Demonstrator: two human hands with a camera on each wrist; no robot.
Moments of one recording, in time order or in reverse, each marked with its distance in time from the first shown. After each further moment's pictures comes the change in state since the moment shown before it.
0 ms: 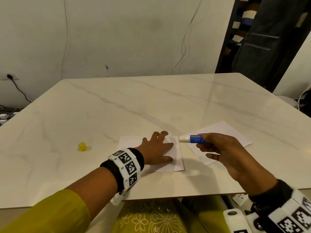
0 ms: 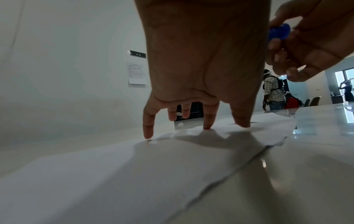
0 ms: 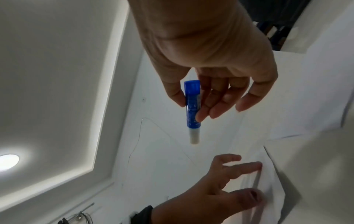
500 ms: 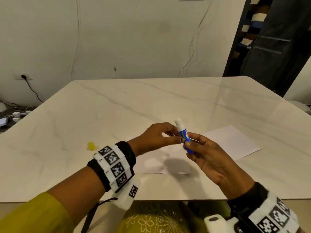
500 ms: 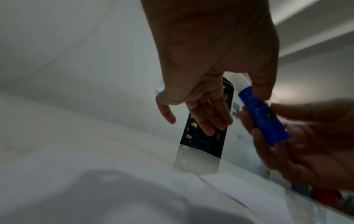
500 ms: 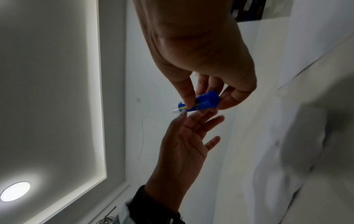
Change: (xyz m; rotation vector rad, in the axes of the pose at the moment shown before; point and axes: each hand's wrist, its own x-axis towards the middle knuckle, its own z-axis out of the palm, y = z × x) left_hand -0.034 -0.007 -0.043 -0.962 0.365 0.087; right_hand 0.011 0.008 0.048 0.304 -0.146 0.077
